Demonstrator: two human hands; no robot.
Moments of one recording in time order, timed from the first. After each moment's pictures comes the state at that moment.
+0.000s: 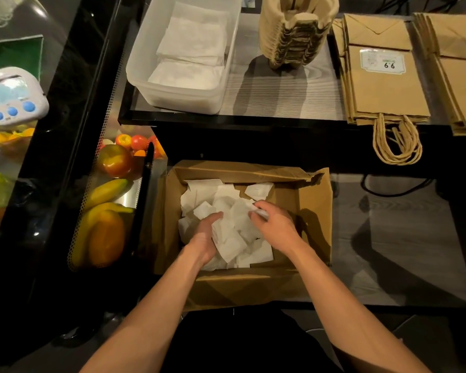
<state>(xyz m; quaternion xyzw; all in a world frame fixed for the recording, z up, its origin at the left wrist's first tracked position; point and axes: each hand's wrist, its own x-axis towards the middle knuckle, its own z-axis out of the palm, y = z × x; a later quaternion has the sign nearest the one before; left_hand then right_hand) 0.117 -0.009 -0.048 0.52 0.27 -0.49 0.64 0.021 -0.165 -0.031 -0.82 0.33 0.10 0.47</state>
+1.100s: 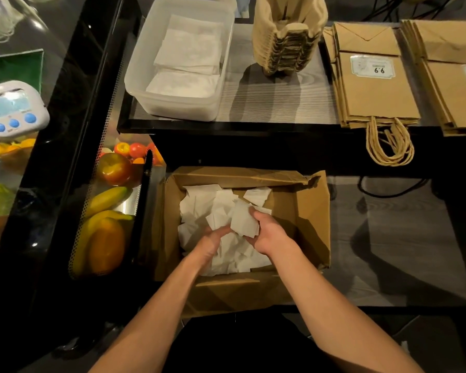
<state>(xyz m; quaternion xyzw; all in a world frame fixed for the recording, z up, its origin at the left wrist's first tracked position) 0.106 -0.008 -0.035 0.65 0.06 -0.50 0.57 0.053 -0.144 -0.028 -0.23 0.59 0.05 0.77</state>
